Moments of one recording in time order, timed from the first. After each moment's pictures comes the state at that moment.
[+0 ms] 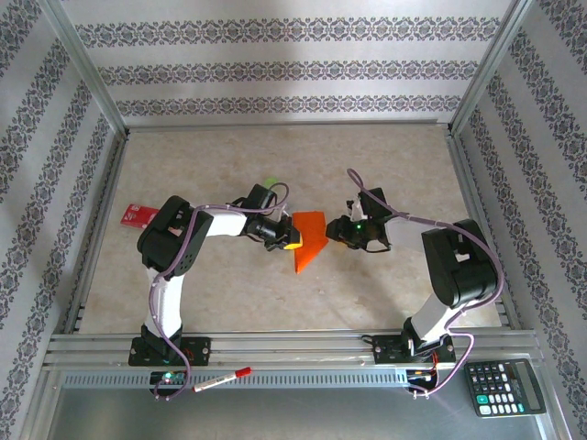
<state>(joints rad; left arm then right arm) -0.49 2.04 1.10 -0.08 0.82 -0.76 0.29 1.67 0.76 -0.14 -0.56 0.62</state>
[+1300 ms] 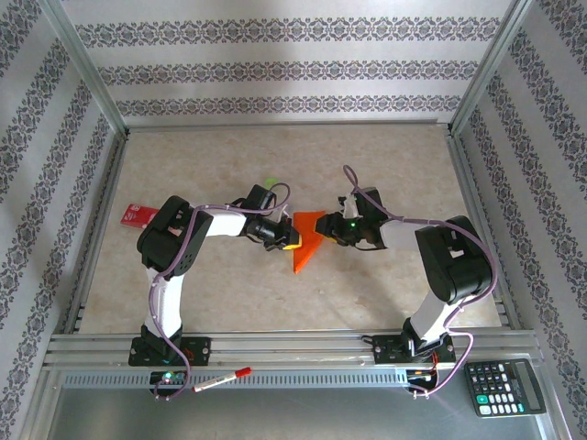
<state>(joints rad) -0.49 2.04 1.09 -0.08 0.82 -0.69 0.31 1.70 0.73 0.12 -0.68 0.70</state>
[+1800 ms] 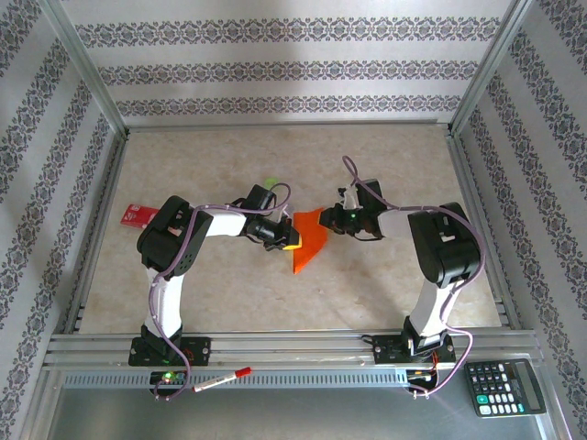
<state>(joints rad) -0.49 2.04 1.09 -0.09 0.82 -0.67 0.26 1.84 0.84 0.13 -0.72 0.65</state>
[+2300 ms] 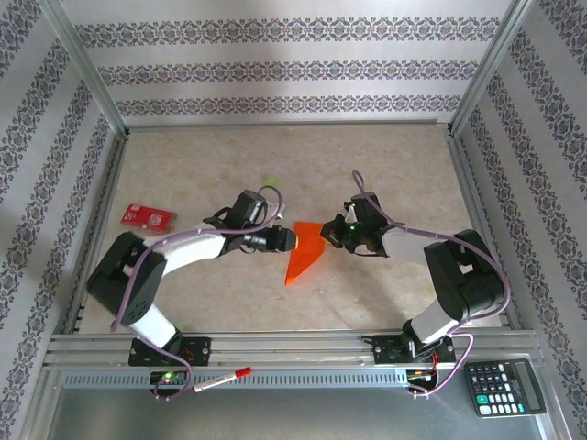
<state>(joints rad) -0.62 1.56 0.85 -0.09 0.51 -0.54 0.38 1.57 0.66 0.06 -0.53 1.02</state>
